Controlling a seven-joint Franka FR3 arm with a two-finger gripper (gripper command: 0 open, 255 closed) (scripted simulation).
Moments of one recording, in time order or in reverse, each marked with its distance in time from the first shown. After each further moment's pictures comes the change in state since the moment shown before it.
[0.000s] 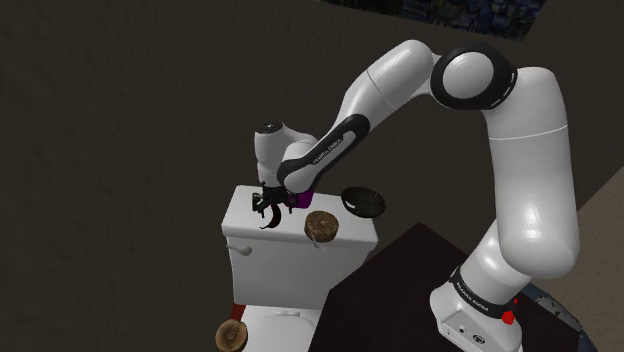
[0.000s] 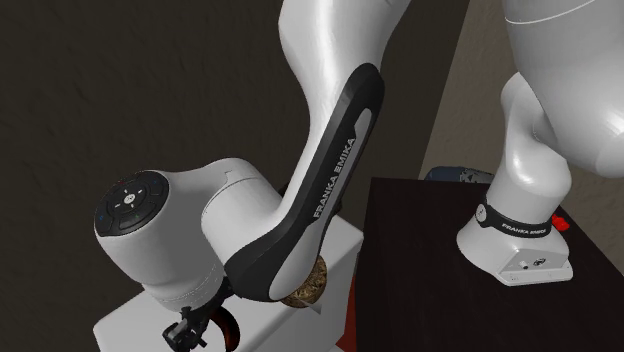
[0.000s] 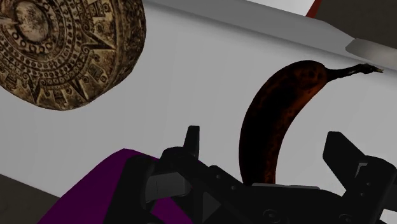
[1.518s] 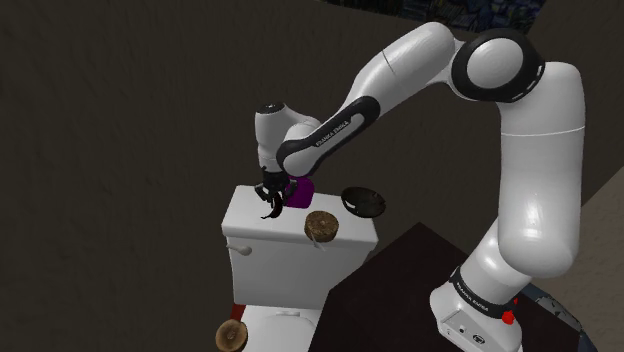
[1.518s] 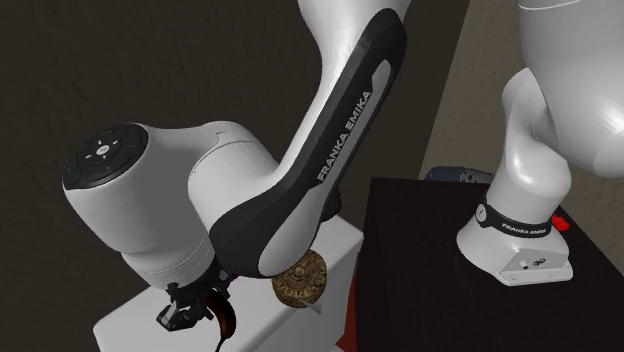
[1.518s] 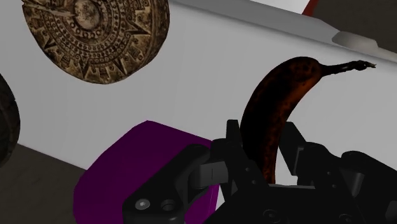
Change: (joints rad) arm -0.026 -0.102 0.038 -0.012 0.056 -0.084 -0.047
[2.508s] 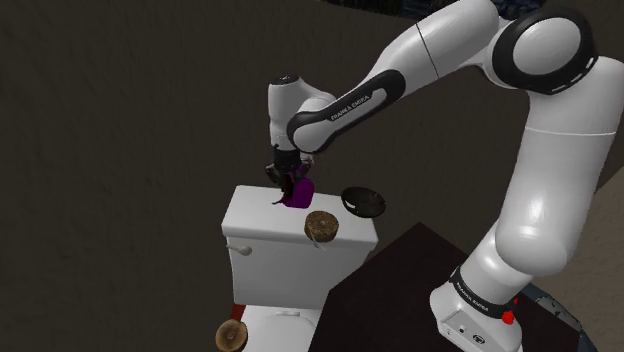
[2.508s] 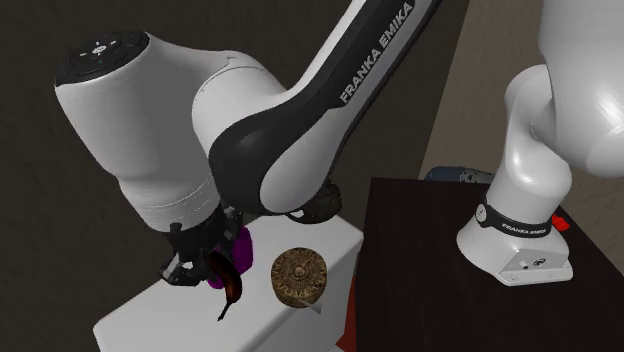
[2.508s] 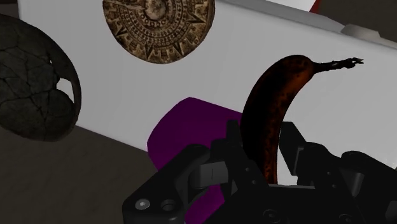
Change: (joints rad) arm -0.064 -0.179 0.035 -0.072 0.087 -0.083 -0.098
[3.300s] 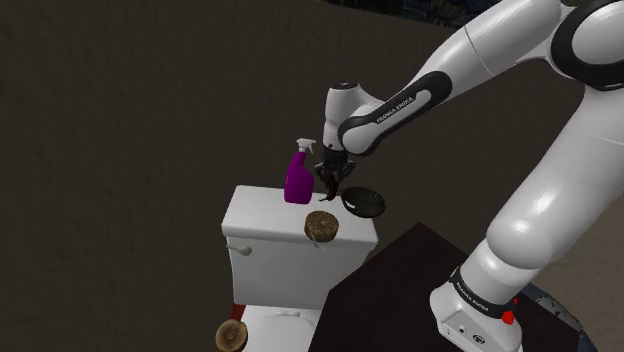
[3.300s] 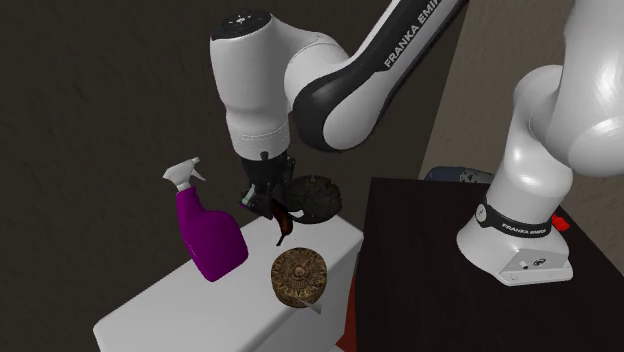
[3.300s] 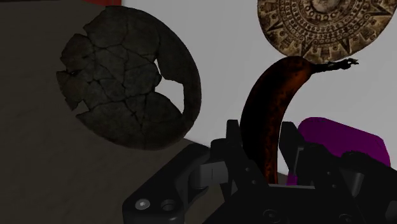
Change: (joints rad) arm -0.177 -0.266 -0.076 -0.369 0.069 0.170 -0.257
